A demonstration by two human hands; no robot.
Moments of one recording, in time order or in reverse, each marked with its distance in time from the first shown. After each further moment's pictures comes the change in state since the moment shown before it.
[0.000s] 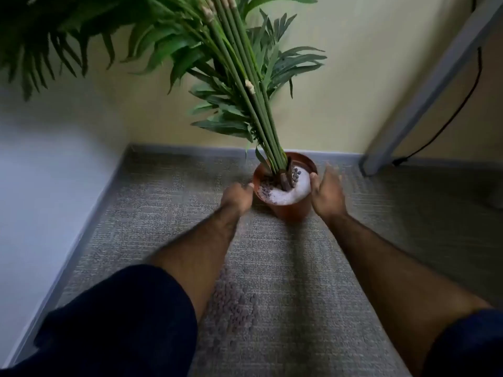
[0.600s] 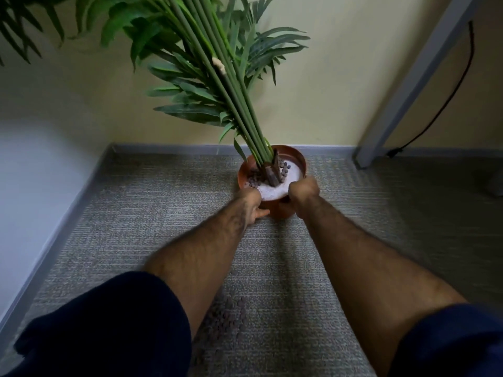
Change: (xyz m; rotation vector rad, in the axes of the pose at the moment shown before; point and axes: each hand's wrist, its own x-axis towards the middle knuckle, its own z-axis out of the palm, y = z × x) left_hand 0.020 0.012 0.082 -0.646 -0.238 -0.309; right_hand 0.031 0.002 0.046 0.368 -0.087 0.550
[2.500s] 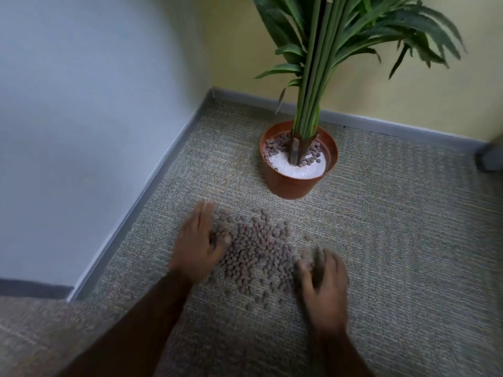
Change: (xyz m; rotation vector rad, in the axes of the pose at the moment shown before) left_hand -0.140 -0.182 -0.307 1.086 0.496 0.640; right_hand -0.185 0.249 0.057 -0.416 -0.143 -0.623
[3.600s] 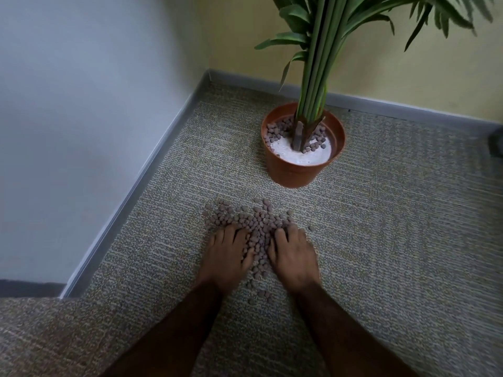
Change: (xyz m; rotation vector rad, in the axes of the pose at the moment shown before) left_hand -0.021 0.028 0.076 0.405 0.069 0.162; right_hand 0.044 -0.042 0.055 -0.505 -0.058 -0.560
